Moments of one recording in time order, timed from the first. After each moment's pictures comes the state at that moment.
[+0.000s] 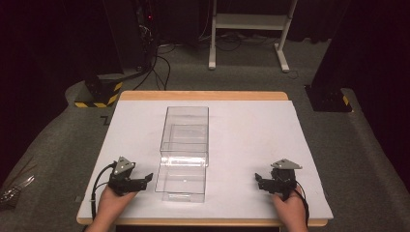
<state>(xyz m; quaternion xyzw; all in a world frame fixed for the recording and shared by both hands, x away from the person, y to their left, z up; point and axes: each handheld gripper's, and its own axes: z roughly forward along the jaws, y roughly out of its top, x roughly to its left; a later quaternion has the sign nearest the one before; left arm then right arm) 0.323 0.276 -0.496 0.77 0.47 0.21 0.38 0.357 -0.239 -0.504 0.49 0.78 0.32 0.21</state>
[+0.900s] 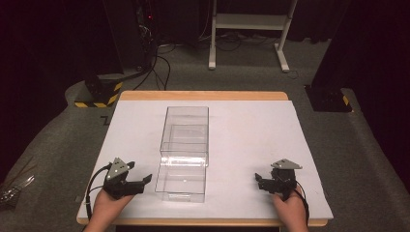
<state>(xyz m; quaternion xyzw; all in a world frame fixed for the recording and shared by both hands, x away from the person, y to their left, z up) 0.303 0.273 -0.467 0.76 0.44 0.22 0.41 0.357 -0.240 -0.504 0.49 0.78 0.32 0.21</state>
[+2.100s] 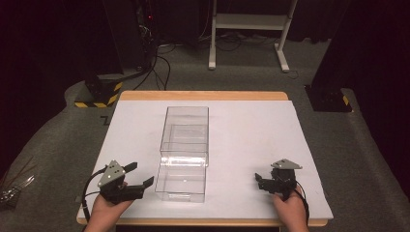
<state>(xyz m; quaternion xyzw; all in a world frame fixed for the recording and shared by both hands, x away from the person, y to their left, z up) 0.280 0.263 -0.439 0.75 0.41 0.21 0.48 0.357 -0.239 -0.504 0.49 0.78 0.32 0.21</state>
